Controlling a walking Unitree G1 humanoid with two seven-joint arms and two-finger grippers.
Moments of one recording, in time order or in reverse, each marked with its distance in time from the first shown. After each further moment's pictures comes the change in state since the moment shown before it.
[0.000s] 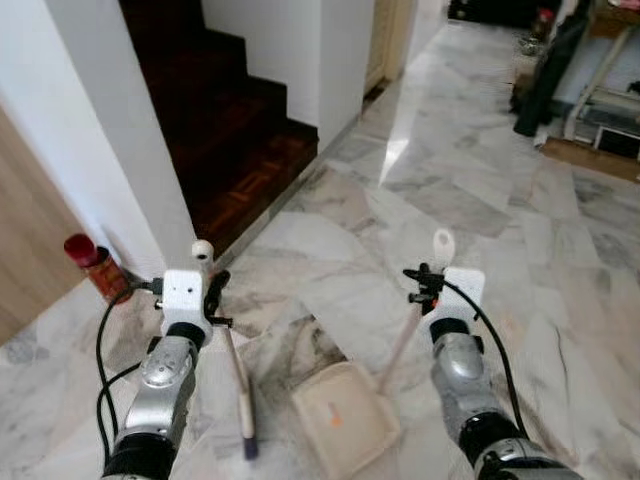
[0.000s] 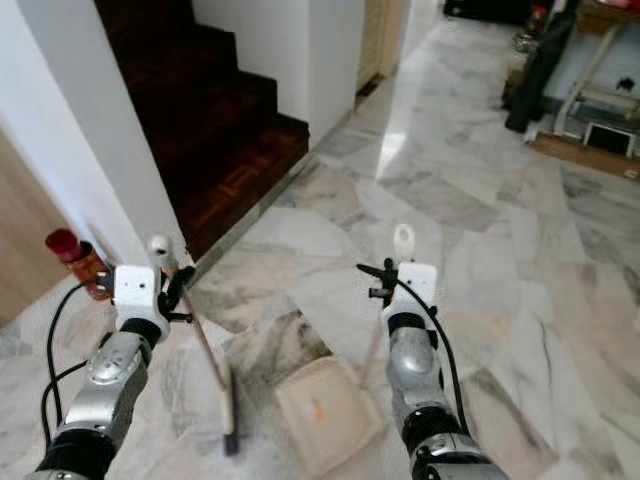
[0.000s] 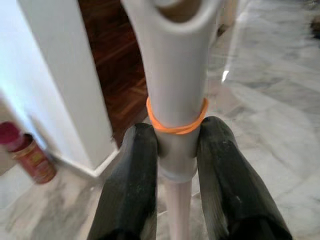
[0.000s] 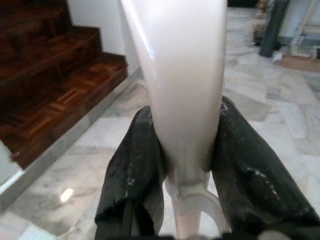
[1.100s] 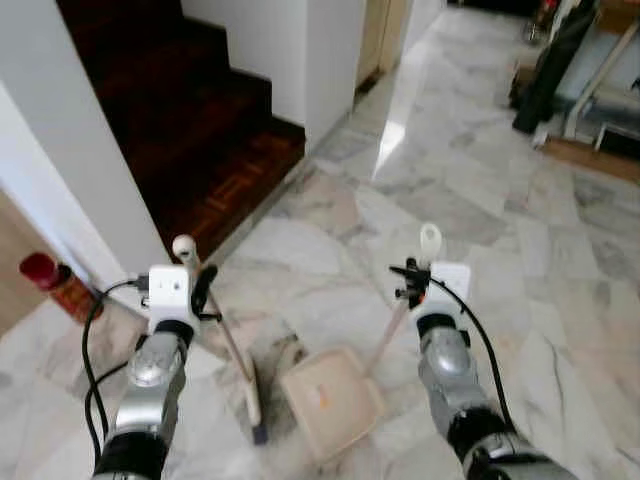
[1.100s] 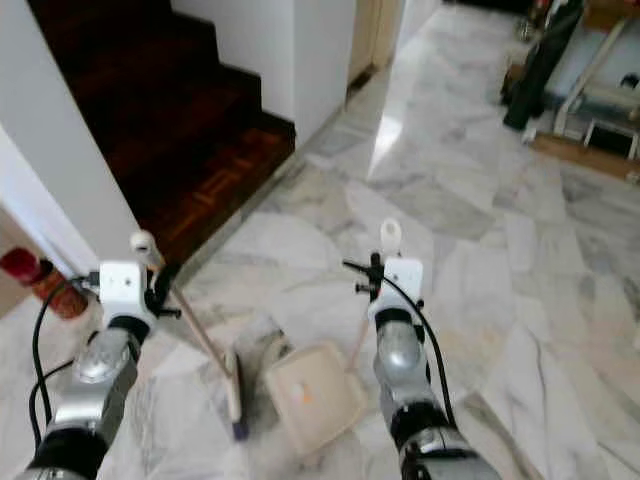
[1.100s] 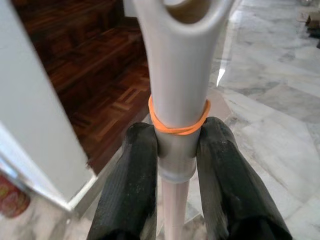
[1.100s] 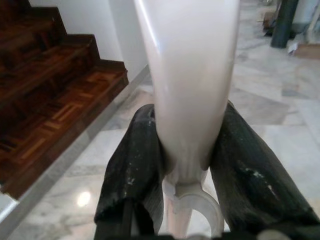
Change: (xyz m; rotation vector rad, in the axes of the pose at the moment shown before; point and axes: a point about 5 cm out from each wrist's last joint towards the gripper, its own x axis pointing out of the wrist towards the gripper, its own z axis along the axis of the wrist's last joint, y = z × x) left arm 0.005 -0.008 0.008 -0.011 -0.027 -0.014; right arm 0.001 0.011 0.002 0.046 -0.010 0.018
